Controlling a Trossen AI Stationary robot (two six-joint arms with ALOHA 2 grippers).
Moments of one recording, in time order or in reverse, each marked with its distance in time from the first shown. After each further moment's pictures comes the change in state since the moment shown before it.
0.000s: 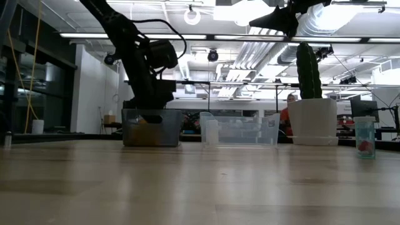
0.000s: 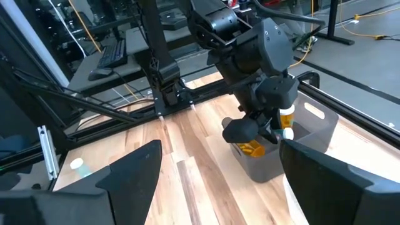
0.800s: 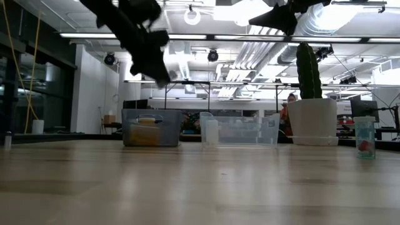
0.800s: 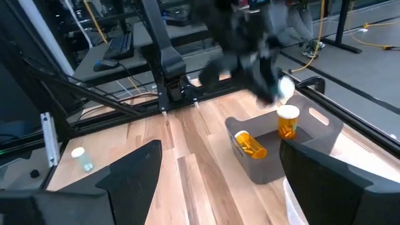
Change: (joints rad) left arm -0.027 -0.336 0.000 -0.005 0.135 -0.029; right arm 0.000 0.000 0.000 0.000 -0.027 -0.064
